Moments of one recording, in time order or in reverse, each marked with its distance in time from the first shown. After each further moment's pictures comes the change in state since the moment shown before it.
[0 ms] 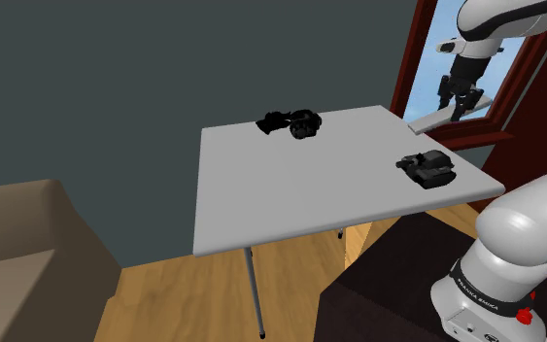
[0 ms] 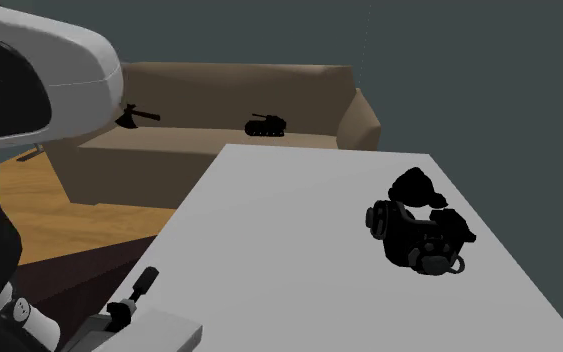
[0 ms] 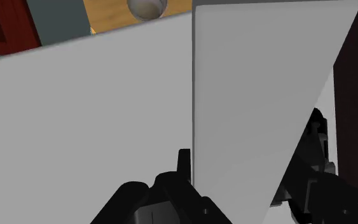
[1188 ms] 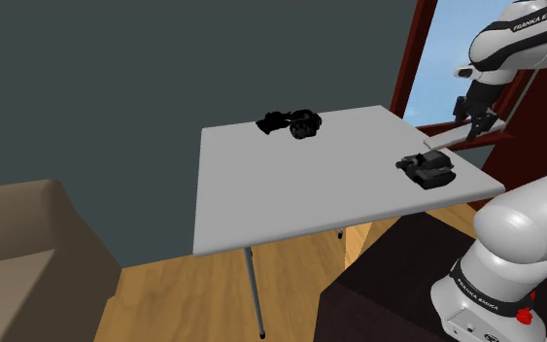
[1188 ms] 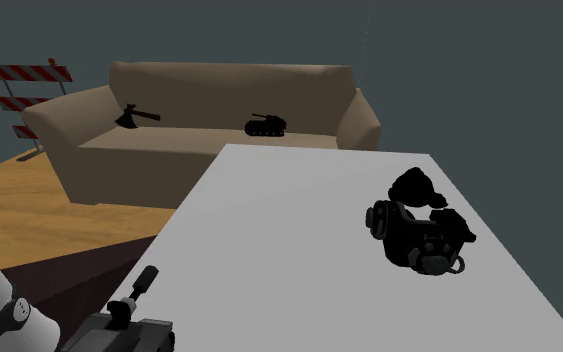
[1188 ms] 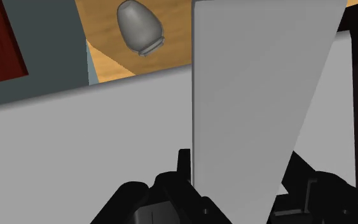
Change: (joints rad) arm -0.046 0.056 -0.156 -0.097 -0.064 0.178 -0.131
